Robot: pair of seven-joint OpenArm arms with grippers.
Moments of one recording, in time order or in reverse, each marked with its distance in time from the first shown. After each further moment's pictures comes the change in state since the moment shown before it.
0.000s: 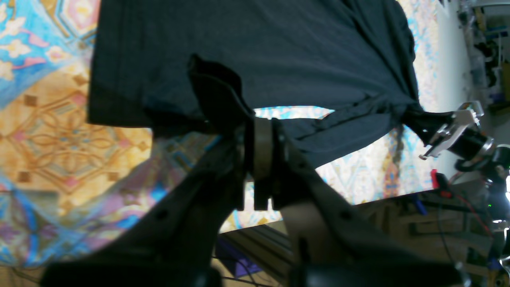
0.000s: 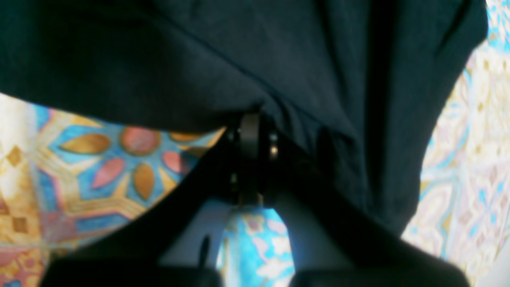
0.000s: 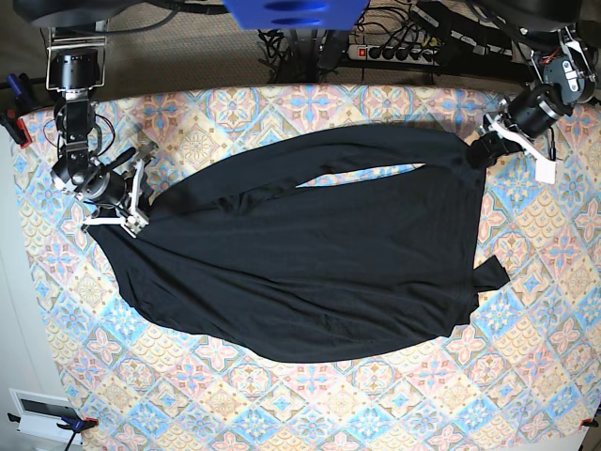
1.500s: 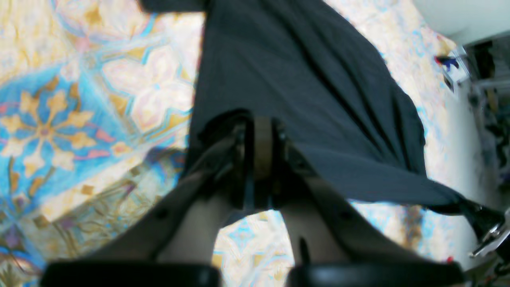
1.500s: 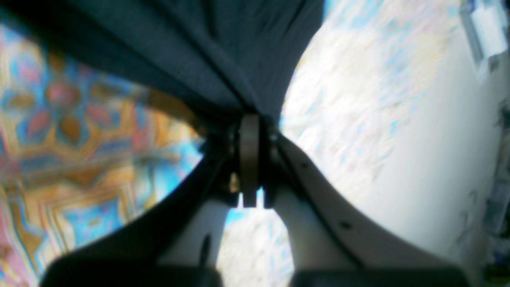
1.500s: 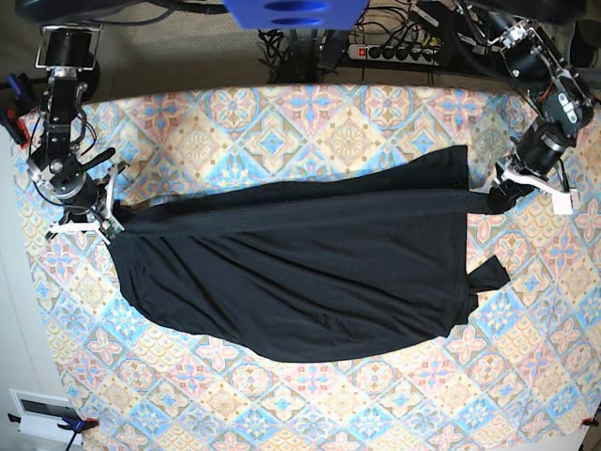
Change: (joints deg) left arm -16.9 7.8 -6.0 -9.9 13.2 0.1 0.1; right arm -5.0 0.0 6.7 17.6 -2.0 0.2 -9.5
